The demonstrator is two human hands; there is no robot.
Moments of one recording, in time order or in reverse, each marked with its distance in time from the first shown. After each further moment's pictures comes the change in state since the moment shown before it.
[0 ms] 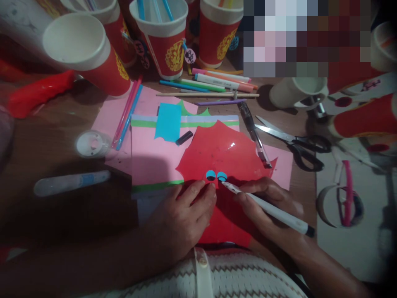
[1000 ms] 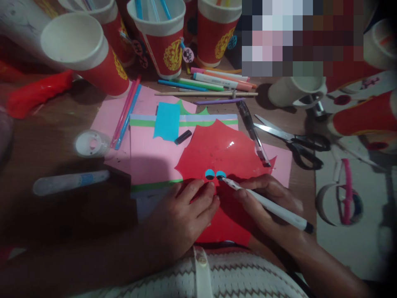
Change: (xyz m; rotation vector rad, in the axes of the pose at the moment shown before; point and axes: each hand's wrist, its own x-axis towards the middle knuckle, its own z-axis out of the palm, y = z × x) left_hand 0.001 0.001 0.003 -0.064 0.004 -0.038; right_hand 0.001 -0.001 0.002 0.000 0.047 0.004
